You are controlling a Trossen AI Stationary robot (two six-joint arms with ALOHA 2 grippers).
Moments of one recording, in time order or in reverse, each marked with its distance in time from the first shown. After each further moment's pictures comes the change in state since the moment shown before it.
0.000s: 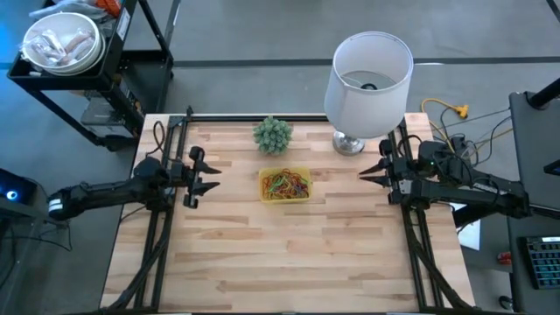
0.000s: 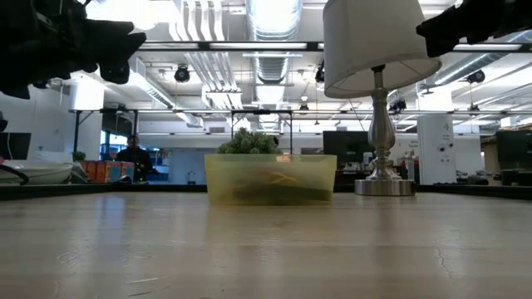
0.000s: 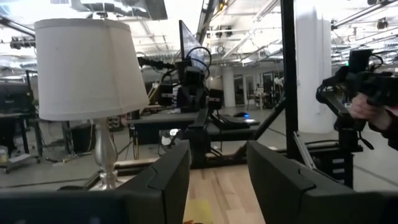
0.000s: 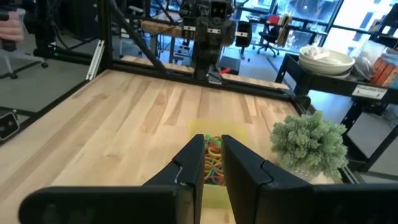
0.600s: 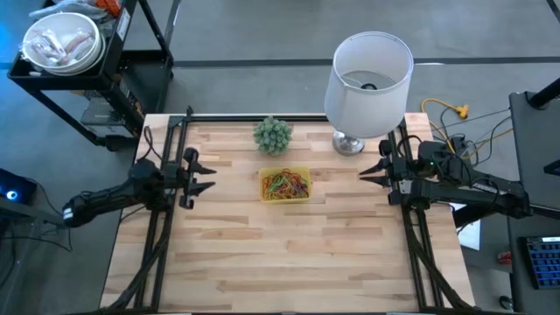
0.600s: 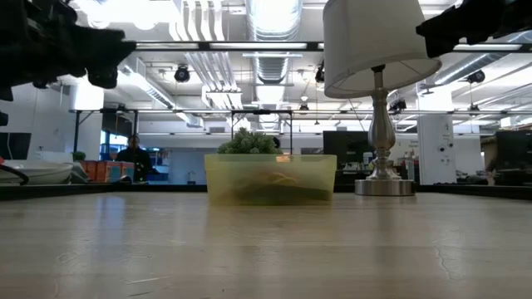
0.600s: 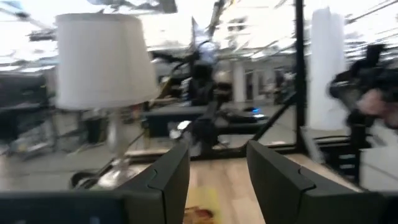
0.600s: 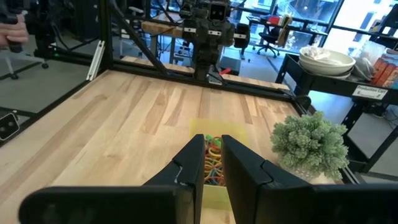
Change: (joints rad) left arm 0.000 -0.310 0.004 -0.356 -0.039 0.010; right arm -0.001 0.000 -0.003 0.004 -0.001 0.003
